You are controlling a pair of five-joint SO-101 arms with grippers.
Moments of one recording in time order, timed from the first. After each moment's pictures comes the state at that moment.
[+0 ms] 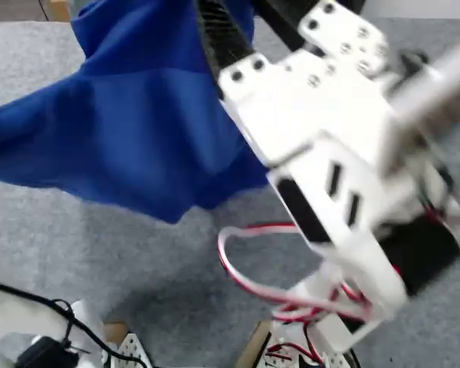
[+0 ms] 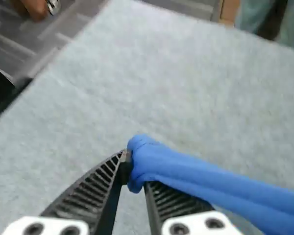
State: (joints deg) left arm -47.3 -32.8 -27.9 100.6 -10.9; right arm -34.2 -2.9 -82.2 73.3 12.5
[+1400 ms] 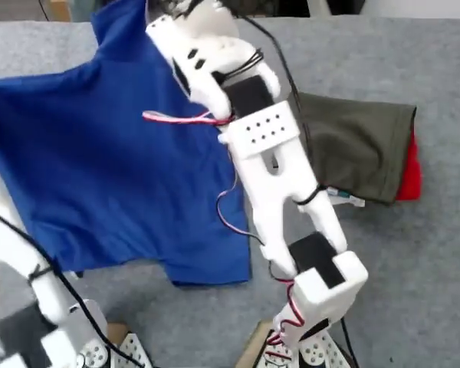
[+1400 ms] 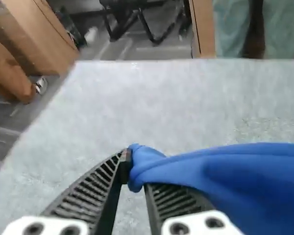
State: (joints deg) left arm -37.2 -17.6 13.8 36.8 -21.9; right arm -26.4 11.7 -30.5 33.5 16.1
